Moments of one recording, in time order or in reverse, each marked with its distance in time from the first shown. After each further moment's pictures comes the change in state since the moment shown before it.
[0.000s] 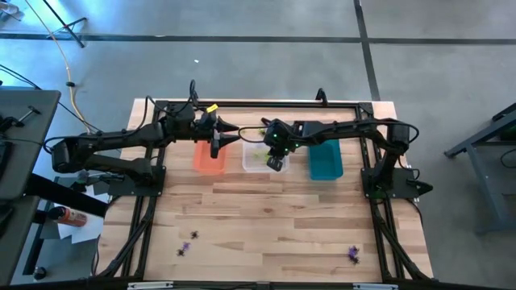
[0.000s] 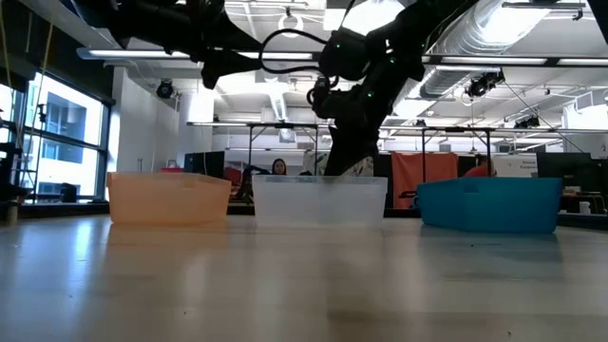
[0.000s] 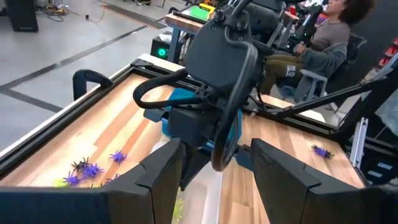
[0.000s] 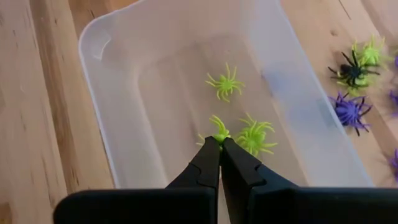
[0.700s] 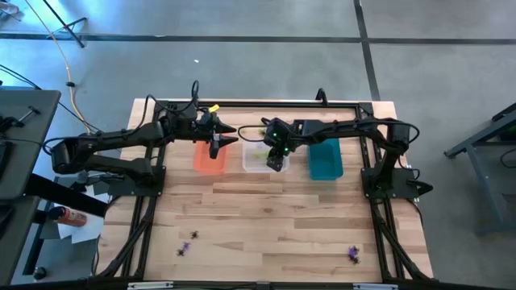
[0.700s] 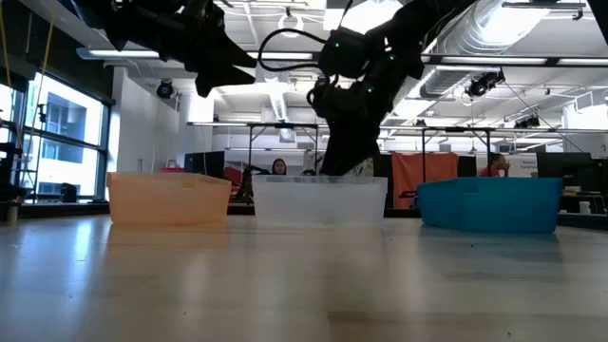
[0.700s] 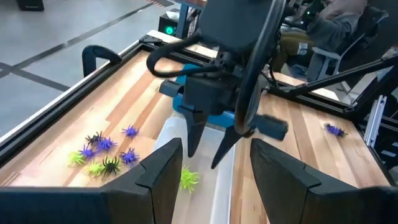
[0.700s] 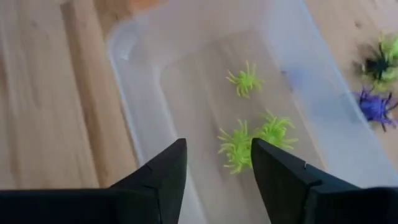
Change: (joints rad) left arm 0.026 -0.010 0.000 -0.108 0.008 0.038; right arm -0.007 -0.003 0.032 -0.048 -0.079 0.025
